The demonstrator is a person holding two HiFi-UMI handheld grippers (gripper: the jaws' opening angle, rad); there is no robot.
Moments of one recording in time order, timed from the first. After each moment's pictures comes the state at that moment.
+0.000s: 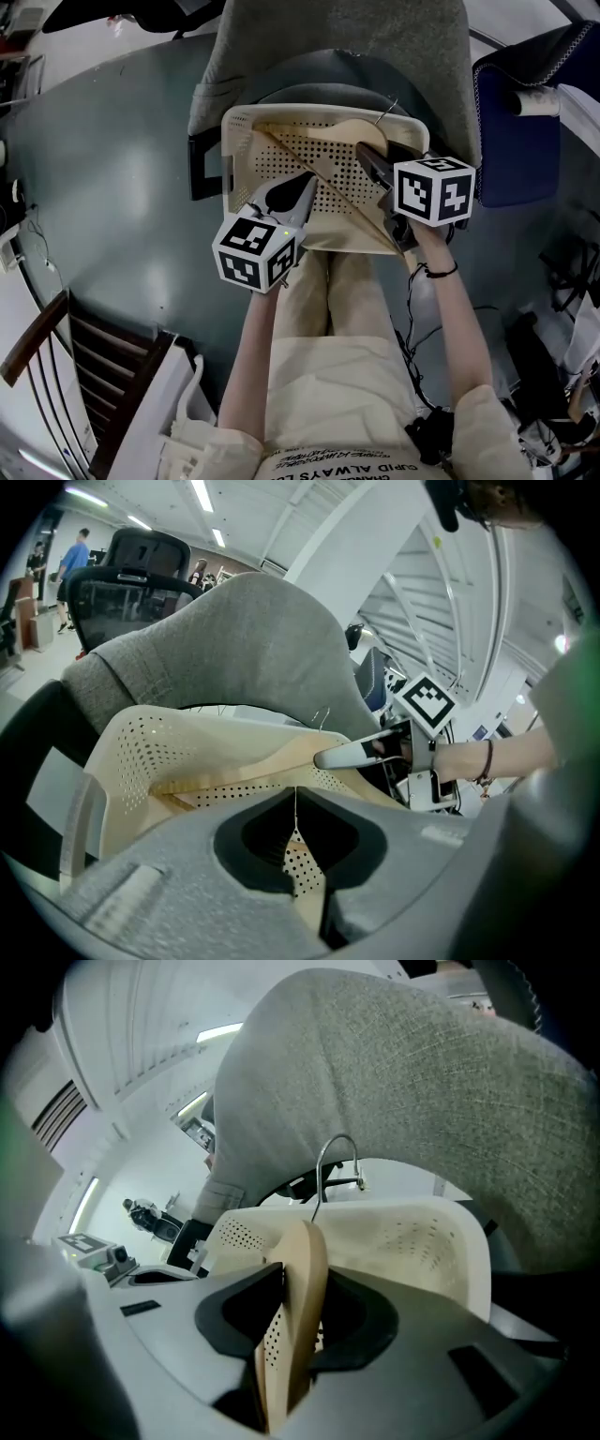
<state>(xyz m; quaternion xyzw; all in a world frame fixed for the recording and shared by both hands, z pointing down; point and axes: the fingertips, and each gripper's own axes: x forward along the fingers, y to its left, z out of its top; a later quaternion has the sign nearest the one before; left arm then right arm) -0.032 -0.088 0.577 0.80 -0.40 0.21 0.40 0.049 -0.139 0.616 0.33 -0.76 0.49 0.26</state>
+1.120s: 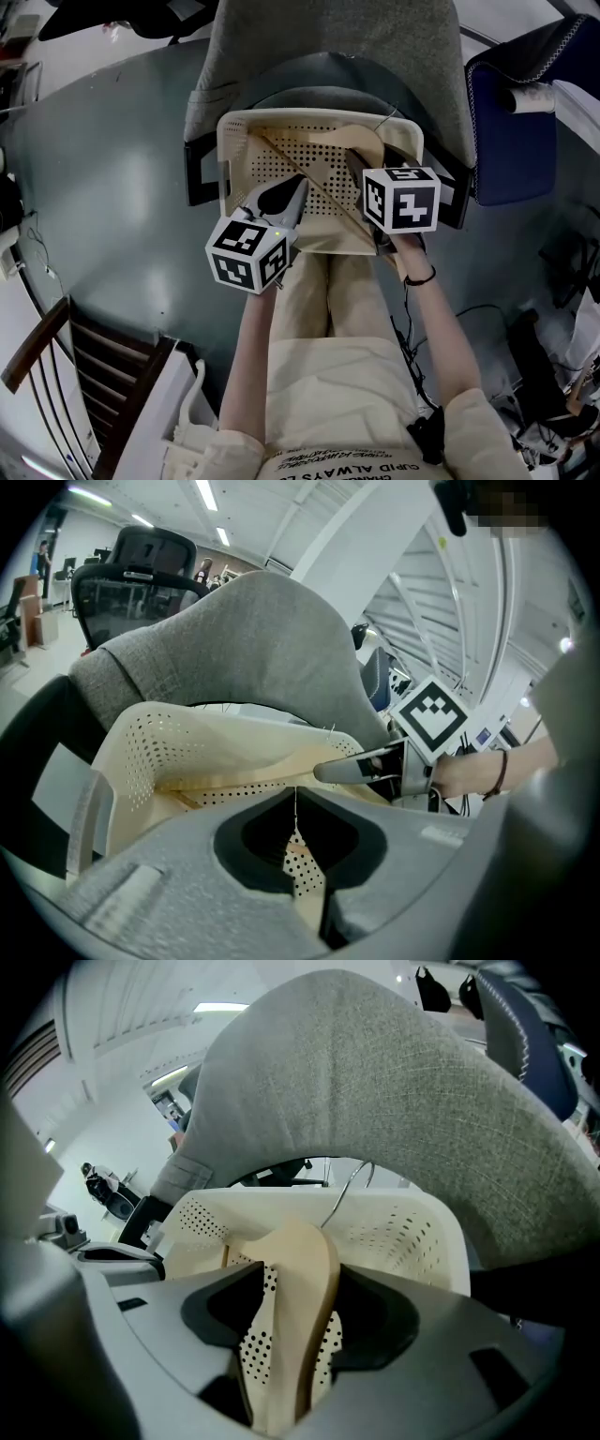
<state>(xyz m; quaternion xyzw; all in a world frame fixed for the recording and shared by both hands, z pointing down) -0.040 -0.087 0.581 0.79 -0.41 0.21 0.41 0.060 -0.133 0.635 0.43 -0.72 0.42 0.34</state>
